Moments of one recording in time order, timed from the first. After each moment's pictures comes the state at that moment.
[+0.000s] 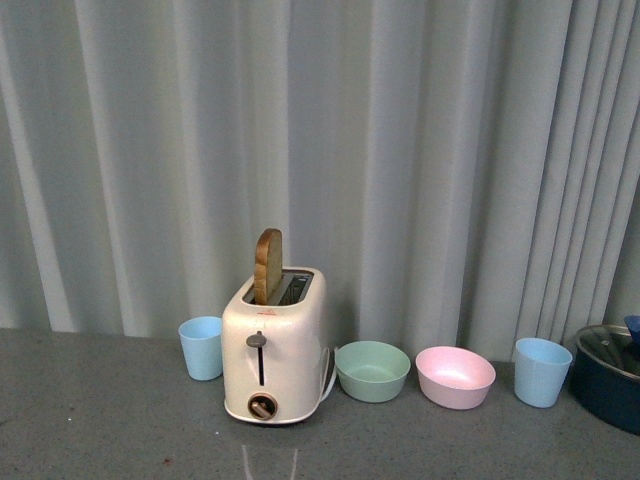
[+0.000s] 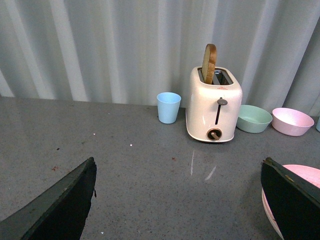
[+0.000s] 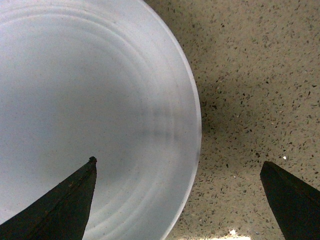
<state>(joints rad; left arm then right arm) 0.00 0.00 0.03 0.00 0.00 0.00 -0.52 1.87 0.65 0.28 -0.20 -0.32</state>
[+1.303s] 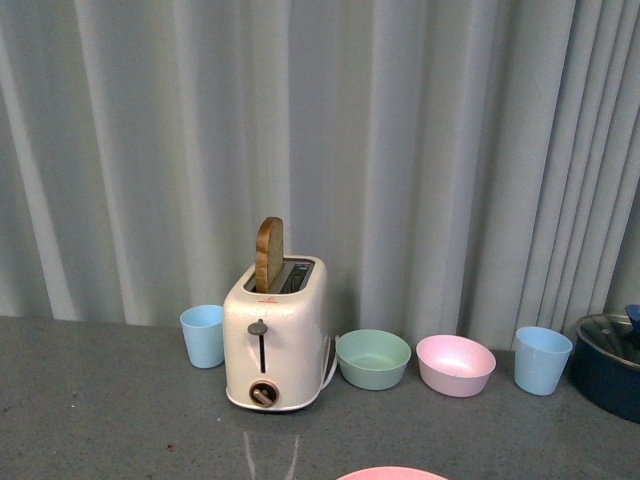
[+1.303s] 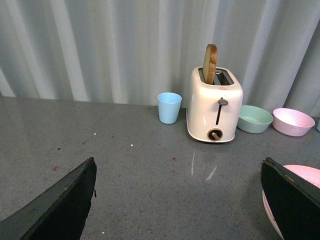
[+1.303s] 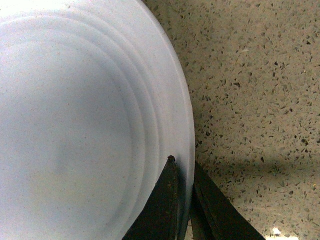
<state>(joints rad) 0.00 0.00 0.03 0.00 0.00 0.00 -0.56 2.02 0.64 0.39 -0.27 -0.22</state>
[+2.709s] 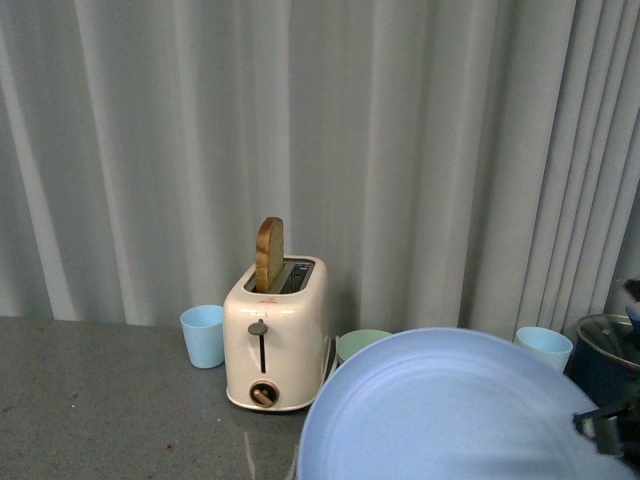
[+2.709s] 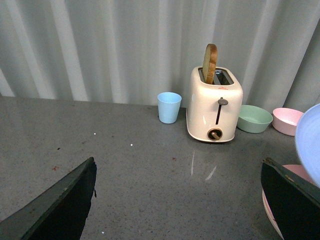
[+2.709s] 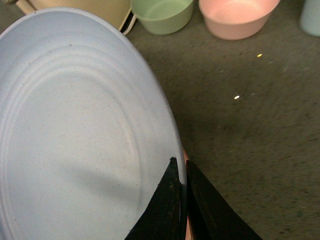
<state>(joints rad) 0.00 0.00 0.03 0.00 0.00 0.00 0.06 1.59 0.65 0.34 -0.27 0.09</state>
